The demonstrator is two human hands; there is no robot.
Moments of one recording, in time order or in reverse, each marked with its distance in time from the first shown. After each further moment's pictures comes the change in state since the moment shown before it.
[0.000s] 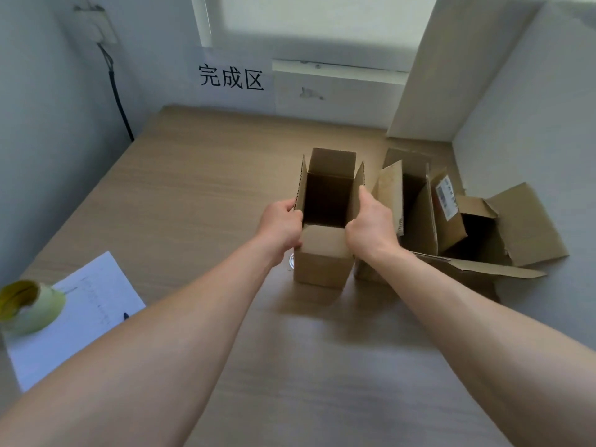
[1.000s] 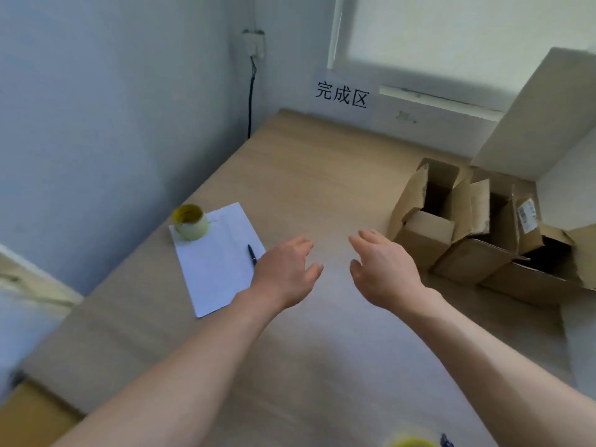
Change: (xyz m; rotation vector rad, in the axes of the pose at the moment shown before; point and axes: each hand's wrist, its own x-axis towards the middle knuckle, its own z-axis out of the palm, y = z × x) left_hand -0.218 -0.092 -0.171 0.825 0.160 0.346; right_hand -0.199 -0.073 0.035 -0.589 -0.188 -0.707
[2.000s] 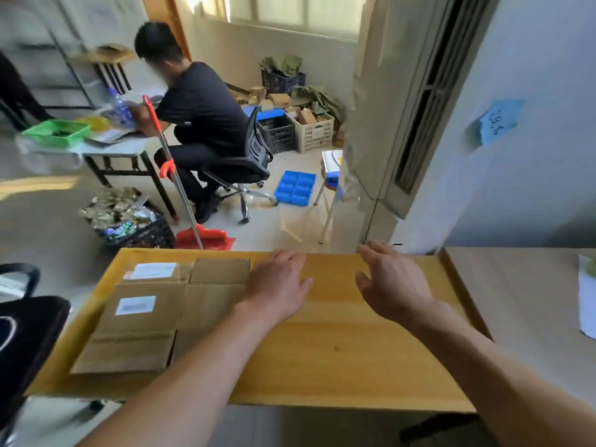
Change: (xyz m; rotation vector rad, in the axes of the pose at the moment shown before) left_hand -0.720 -0.168 -0.134 0.276 0.513 -1.052; right_hand -0.348 -0.558 0.001 0.183 -0.056 -1.147
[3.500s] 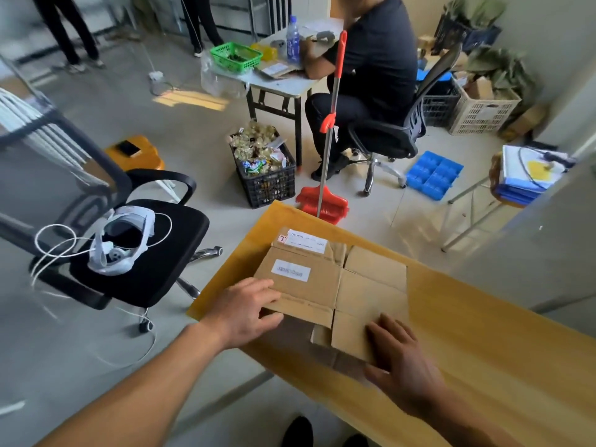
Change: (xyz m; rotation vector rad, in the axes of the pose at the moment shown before) left_hand -0.160 -0.341 -0.017 -0.096 -0.164 -0.358; right_hand 0.039 -0.213 0.192 0.263 -0.591 -0.357
